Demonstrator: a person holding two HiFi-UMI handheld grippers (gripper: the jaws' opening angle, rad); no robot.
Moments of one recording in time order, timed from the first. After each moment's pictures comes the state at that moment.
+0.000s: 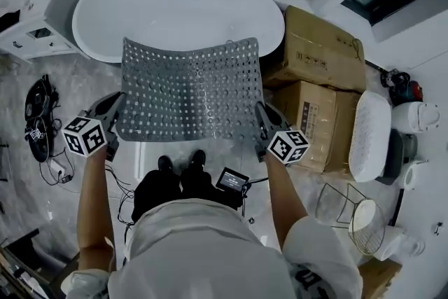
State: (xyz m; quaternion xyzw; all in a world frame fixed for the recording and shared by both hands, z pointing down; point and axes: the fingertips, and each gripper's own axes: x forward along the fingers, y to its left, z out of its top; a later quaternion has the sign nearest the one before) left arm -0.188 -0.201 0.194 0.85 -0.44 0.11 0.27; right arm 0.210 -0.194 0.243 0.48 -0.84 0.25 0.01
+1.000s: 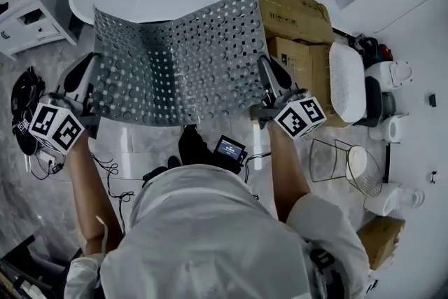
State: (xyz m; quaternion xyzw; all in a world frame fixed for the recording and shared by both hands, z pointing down) left arm -0.258 0.049 0.020 0.90 -0.42 -0.03 0.09; right arm 0.113 0.070 0.030 0.49 -0.86 0.08 -0.06
